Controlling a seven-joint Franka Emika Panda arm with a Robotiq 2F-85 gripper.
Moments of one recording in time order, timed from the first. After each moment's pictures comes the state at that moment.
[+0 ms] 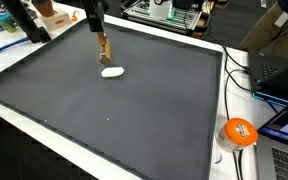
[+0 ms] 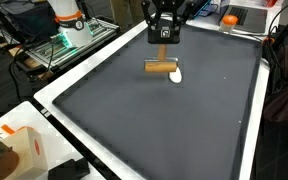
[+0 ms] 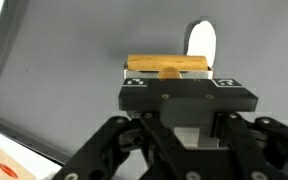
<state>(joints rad) 0.00 0.14 -0.02 -1.99 -0.07 2.12 0.99</state>
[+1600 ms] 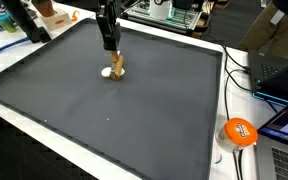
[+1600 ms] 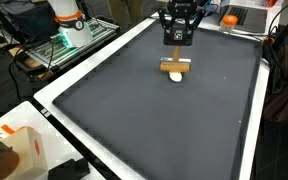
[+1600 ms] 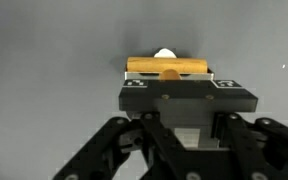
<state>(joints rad) 0.09 0.20 0.00 -2.03 -0.05 2.28 1.25</state>
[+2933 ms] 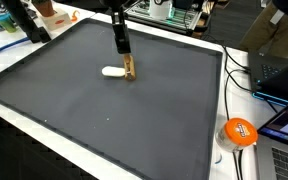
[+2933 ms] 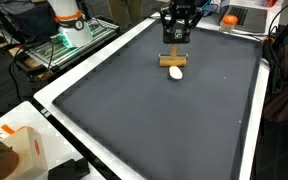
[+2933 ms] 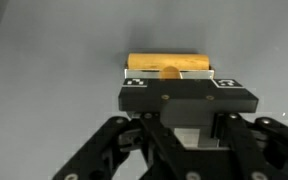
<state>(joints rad) 0.10 0.23 0.01 -1.99 0.02 2.20 1.07</state>
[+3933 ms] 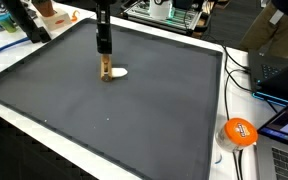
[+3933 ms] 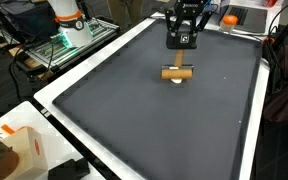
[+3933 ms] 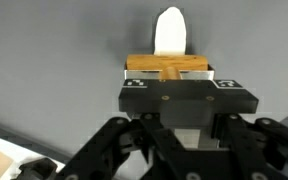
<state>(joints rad) 0.14 0.26 -0.02 -1.95 -0.29 2.26 1.22</state>
